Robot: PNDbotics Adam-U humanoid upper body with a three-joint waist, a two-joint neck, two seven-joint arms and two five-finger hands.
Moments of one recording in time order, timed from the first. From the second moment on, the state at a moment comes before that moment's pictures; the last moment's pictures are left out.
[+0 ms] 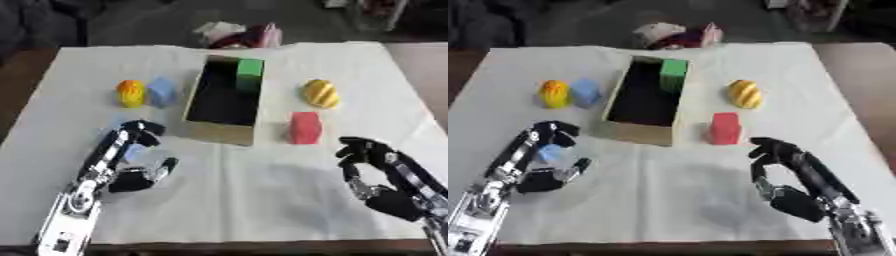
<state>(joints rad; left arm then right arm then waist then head) -0.07 0.15 -0.01 -1.75 -0.44 -0.09 -0.27 -0.11 -0.23 0.12 -1.73 0.30 -0.21 0.39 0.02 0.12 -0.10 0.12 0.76</state>
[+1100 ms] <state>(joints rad) -0.08 0.15 0.00 -1.75 -0.45 -0.09 -0.26 -0.10 -0.23 0.12 -1.73 0.27 -0.20 0.36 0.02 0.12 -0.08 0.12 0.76</state>
